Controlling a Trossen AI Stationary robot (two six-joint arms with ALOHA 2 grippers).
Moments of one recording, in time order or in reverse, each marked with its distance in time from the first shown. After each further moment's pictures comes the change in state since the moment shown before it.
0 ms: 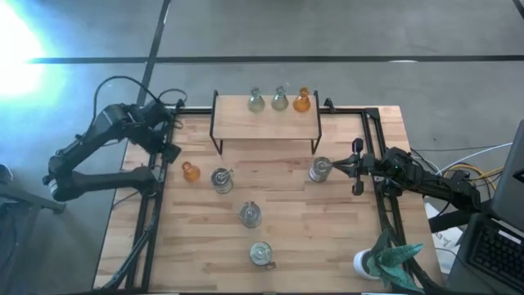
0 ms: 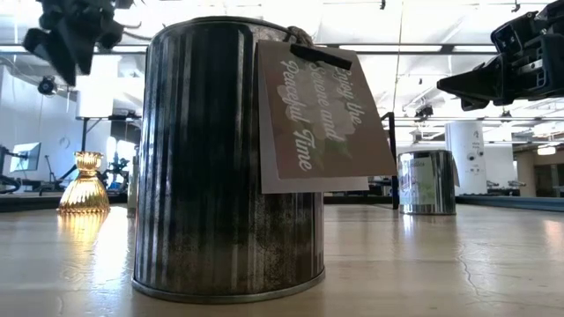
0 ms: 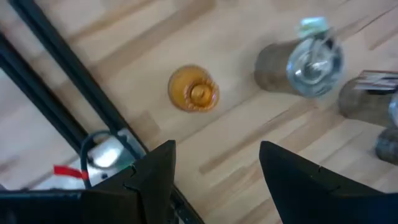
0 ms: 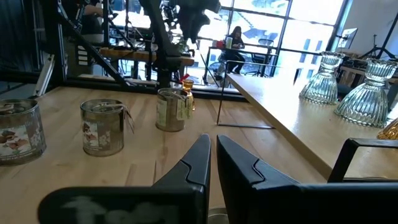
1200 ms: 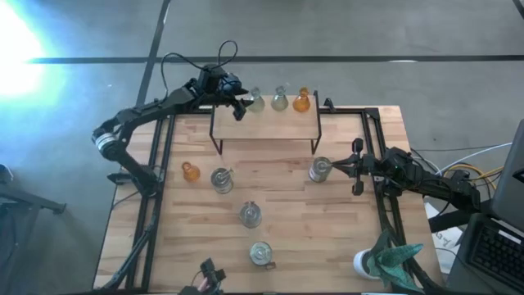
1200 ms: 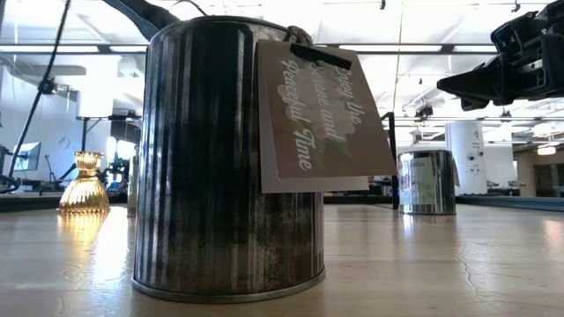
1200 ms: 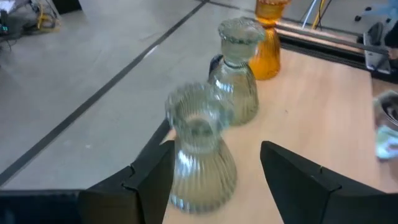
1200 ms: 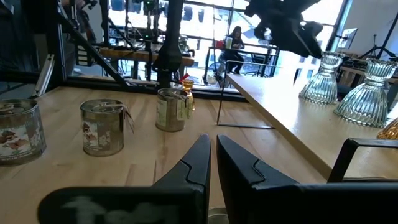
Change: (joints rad) left arm 0.055 0.647 0.083 1.403 0.121 0.521; right arm 0.000 0.000 0.000 0.000 0.000 0.000
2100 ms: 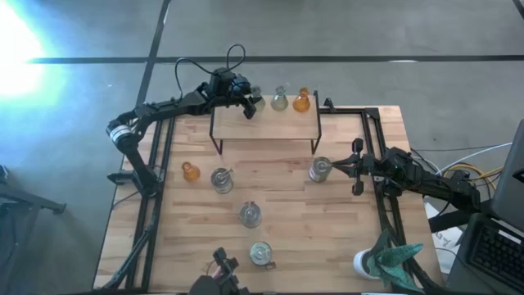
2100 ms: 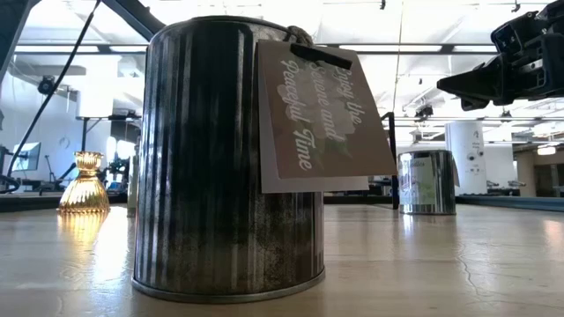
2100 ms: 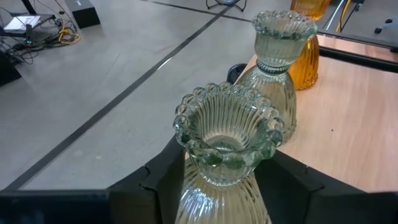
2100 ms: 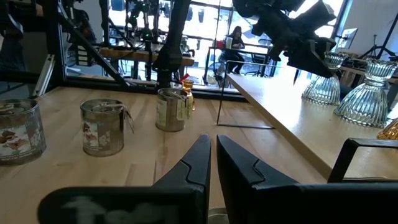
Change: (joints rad) left arm -0.005 0.154 -0.008 0.238 -0.059 -0.019; right arm 0.000 0.000 0.000 0.000 0.000 0.000
